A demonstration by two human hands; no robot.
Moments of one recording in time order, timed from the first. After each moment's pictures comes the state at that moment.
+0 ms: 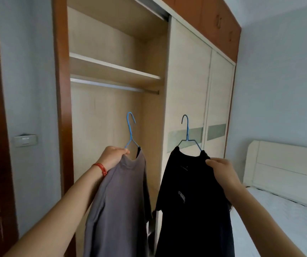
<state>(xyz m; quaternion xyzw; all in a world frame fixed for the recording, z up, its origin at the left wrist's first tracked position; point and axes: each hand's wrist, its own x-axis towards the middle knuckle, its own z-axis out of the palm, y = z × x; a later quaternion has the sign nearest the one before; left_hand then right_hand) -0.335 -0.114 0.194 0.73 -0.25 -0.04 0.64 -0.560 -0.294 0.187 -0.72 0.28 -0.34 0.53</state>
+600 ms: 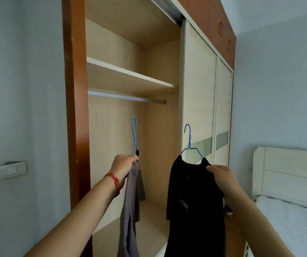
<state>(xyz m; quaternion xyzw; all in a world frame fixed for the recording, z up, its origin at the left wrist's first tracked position) -0.120 -0.117 0.213 0.66 -0.23 -0.11 0.70 -0.329 -0.266 0.200 -0.66 0.34 -0.35 0.57</state>
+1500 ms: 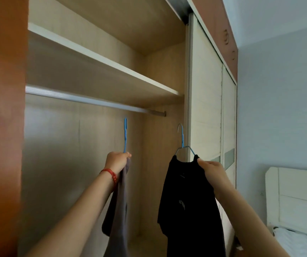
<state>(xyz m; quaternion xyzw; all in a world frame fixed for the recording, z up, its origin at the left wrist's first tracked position) 0.058 -0.278 0.253 0.62 -0.22 -0.06 0.75 -0.142 -0.422 0.236 -0.64 0.28 -0.41 0.59</state>
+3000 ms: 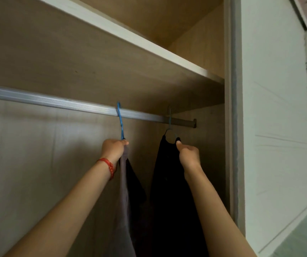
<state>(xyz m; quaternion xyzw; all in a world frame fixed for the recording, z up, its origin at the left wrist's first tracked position) 0.305 -0.558 0.342 0.60 -0.15 0.16 0.77 0.205 -0.713 0.335 -0.65 0.14 -0.34 0.66</state>
